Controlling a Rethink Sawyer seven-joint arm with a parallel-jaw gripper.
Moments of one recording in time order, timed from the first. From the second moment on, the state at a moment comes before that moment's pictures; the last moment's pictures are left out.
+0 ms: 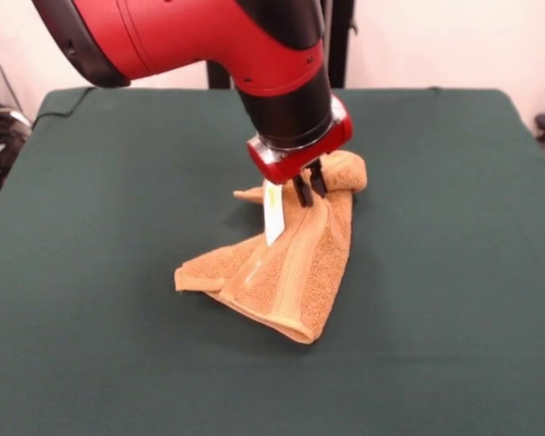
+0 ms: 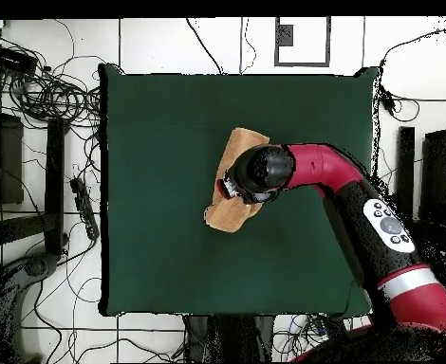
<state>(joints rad) -0.68 -0.39 0.71 1.48 -0.56 0.98 1.39</state>
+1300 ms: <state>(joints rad) -0.43 -0.56 0.50 1.53 -0.52 0.91 1.45</state>
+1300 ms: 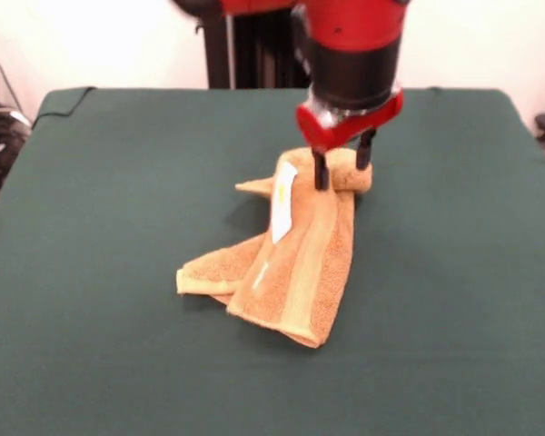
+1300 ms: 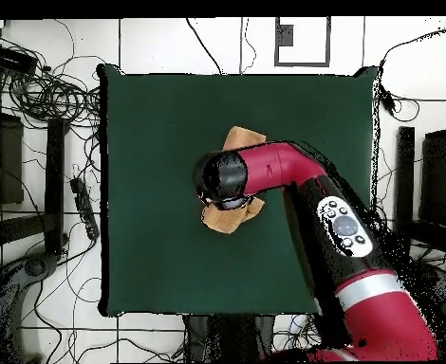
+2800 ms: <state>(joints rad) -0.14 -0.44 0.06 1.49 -0.36 0.56 2.33</state>
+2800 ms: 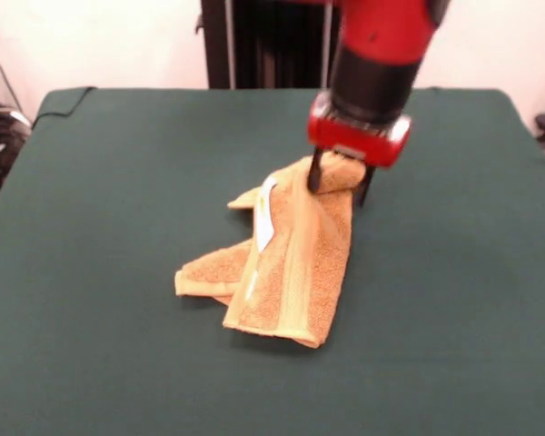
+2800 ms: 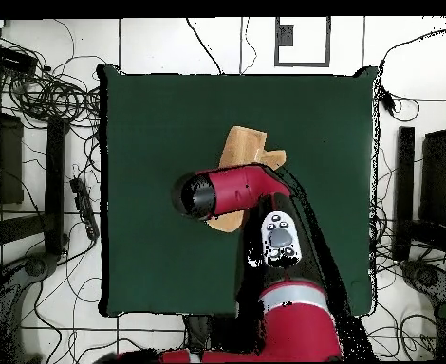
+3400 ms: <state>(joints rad) -0.16 -0.41 0.07 1.47 -0.33 0.60 2.33</state>
